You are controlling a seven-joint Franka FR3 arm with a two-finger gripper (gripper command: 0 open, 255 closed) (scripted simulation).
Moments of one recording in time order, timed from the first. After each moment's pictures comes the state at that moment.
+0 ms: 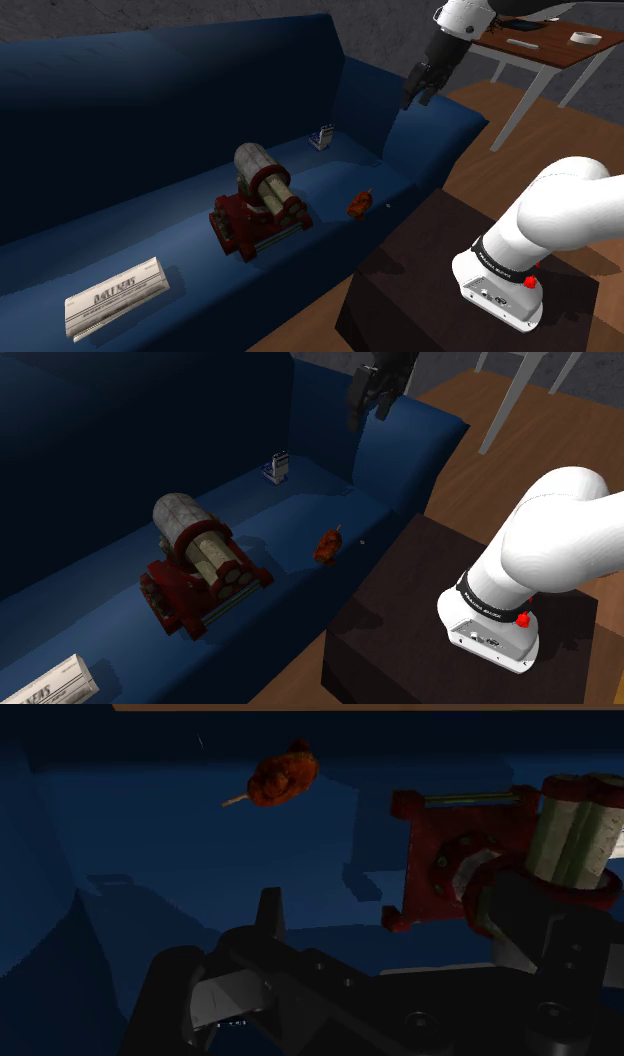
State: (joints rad) arm -0.03 -0.81 0.00 -2.51 0.17 1.84 0.00
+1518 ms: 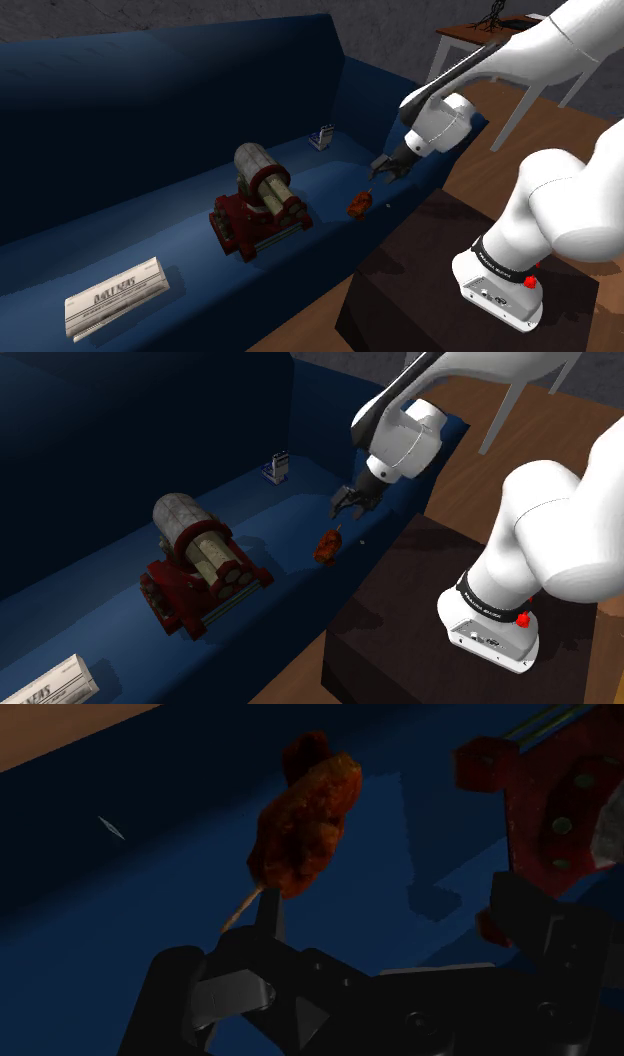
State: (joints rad) arm 0.51 -0.22 -0.60 -2.88 1.15 2.79 -0.74
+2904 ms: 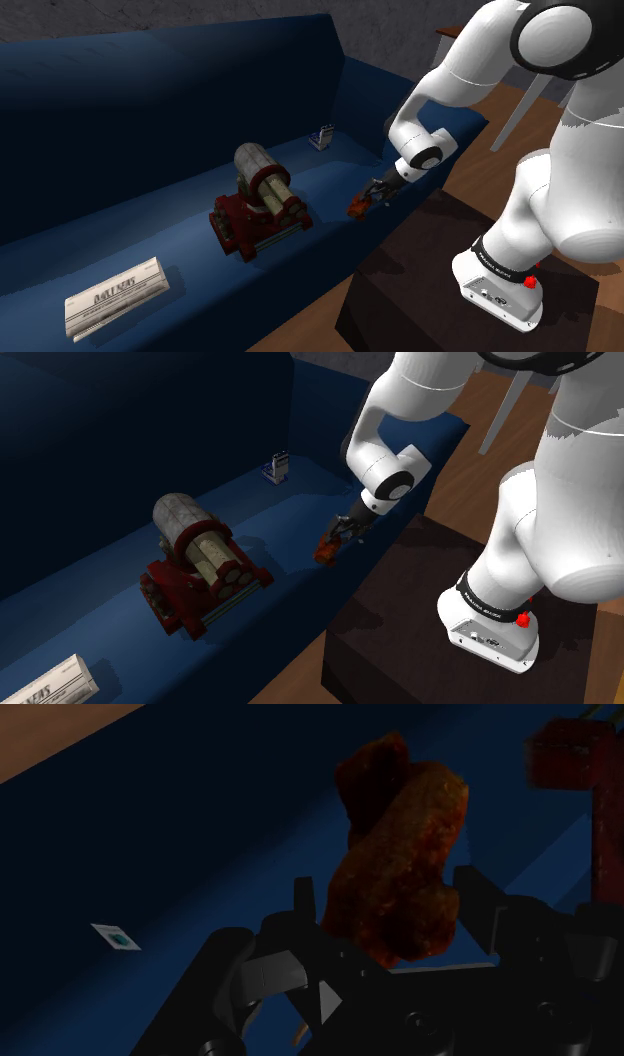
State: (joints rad) arm 0.58 0.28 -0.64 -2.71 1.89 2.49 -1.30
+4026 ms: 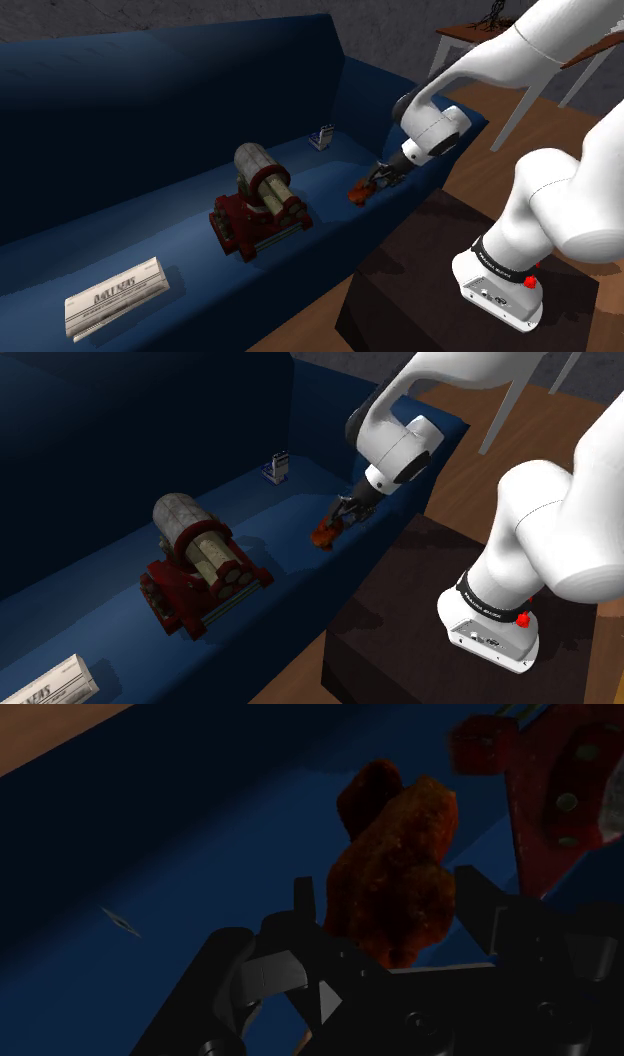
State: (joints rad) arm 0.61 -0.08 -0.68 -2.82 1.54 2.71 -1.01
